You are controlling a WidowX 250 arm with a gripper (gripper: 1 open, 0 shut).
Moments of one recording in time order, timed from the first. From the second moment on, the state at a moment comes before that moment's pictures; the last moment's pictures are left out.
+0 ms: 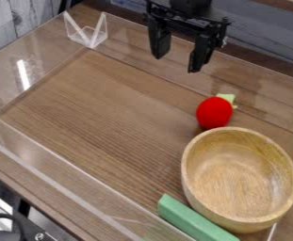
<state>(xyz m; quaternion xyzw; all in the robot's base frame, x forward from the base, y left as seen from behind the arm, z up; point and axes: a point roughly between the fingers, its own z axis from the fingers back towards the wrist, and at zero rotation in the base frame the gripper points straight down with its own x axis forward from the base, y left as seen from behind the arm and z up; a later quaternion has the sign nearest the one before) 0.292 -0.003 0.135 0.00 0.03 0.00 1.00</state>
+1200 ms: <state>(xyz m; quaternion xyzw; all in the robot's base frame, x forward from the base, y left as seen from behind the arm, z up) 0.321 -0.076 0.041 0.02 0.08 -0.17 0.98</state>
